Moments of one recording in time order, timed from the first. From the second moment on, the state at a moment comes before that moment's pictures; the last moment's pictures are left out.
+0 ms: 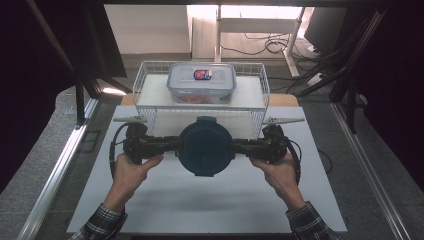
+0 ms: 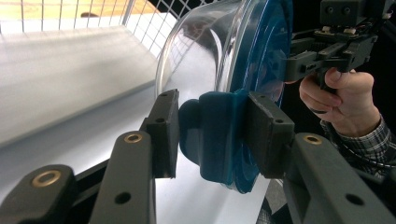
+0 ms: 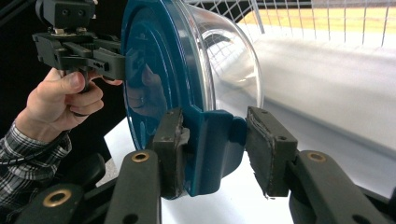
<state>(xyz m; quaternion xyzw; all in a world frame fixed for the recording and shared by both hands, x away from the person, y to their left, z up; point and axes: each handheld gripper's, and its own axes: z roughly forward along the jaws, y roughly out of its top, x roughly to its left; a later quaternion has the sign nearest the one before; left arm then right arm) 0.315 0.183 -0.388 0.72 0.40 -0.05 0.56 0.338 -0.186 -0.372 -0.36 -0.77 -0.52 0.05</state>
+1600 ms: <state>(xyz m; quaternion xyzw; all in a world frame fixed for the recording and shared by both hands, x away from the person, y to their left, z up) 0.399 0.211 -0.265 0.69 0.39 -0.01 0.60 0.426 -0.159 -0.243 -0.33 -0.75 -0.58 0.00</state>
